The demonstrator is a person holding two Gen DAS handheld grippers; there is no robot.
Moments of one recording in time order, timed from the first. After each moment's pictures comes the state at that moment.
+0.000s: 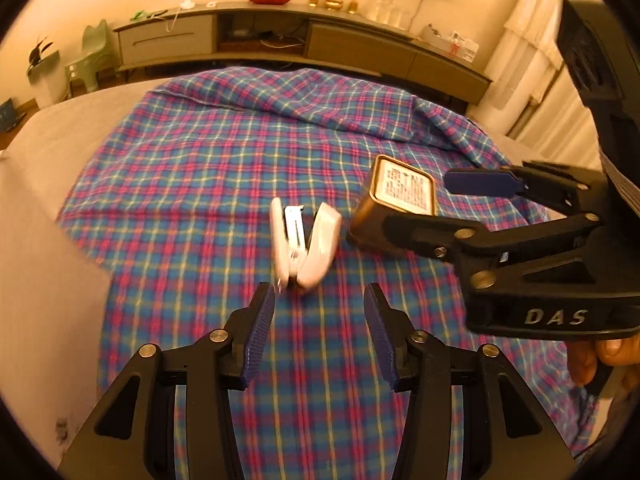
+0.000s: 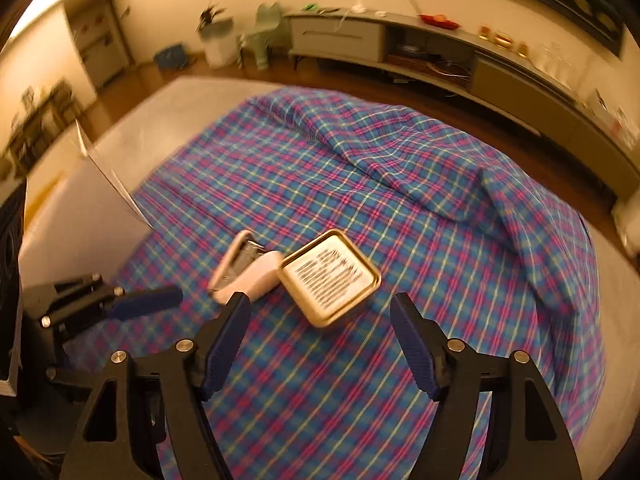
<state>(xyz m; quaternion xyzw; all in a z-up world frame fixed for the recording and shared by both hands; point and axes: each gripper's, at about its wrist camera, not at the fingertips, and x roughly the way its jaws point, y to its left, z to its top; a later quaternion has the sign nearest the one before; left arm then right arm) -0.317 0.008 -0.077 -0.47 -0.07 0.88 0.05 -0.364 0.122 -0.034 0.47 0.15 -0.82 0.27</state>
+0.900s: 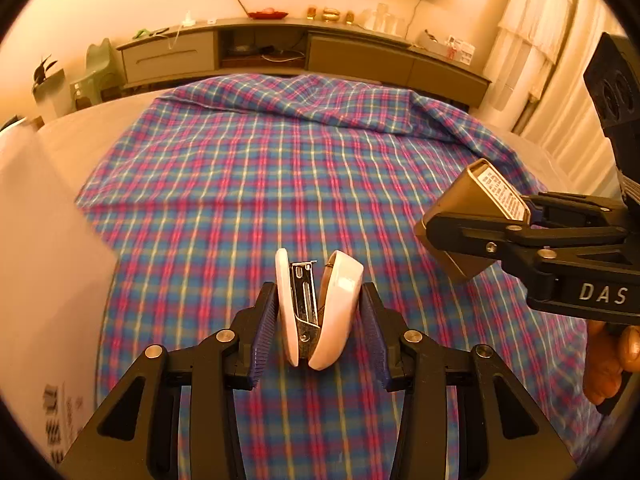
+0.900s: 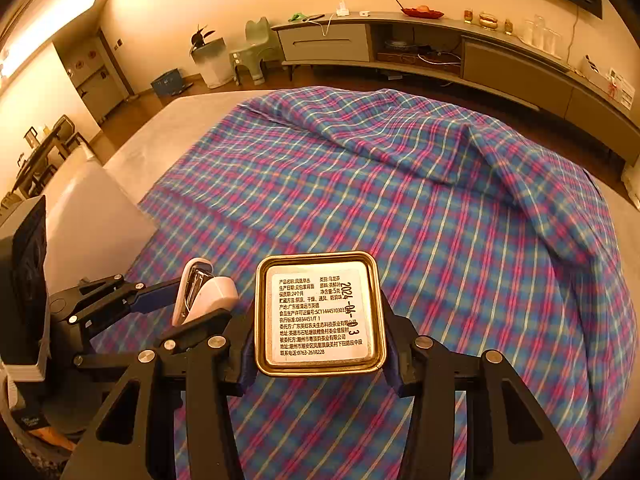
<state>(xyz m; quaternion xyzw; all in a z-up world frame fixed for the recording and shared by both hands) -0.280 0.008 -0.077 -0.45 -0.05 0.89 0.05 -0.338 0.156 -0.045 0.47 0.05 -0.84 0.28</state>
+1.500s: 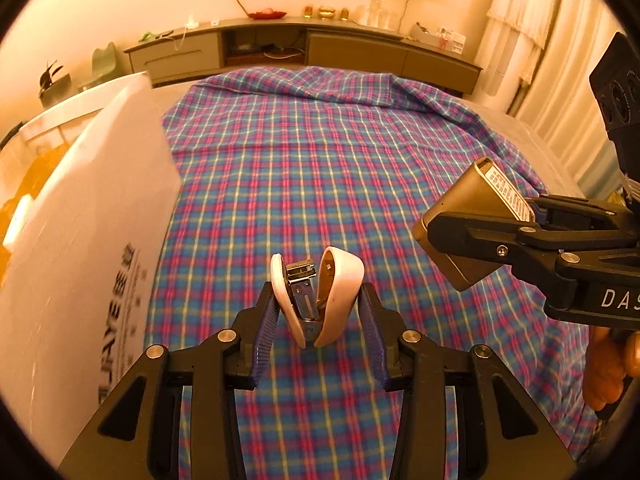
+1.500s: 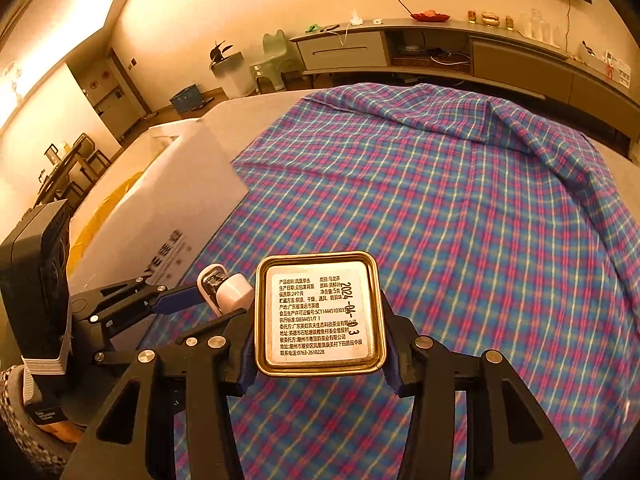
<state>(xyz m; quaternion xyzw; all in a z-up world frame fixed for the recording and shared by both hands) -0.183 -0.004 -0.054 -0.45 -0.03 0.89 0.05 -0.228 0.143 -0.022 0.46 0.00 -0.83 0.31</state>
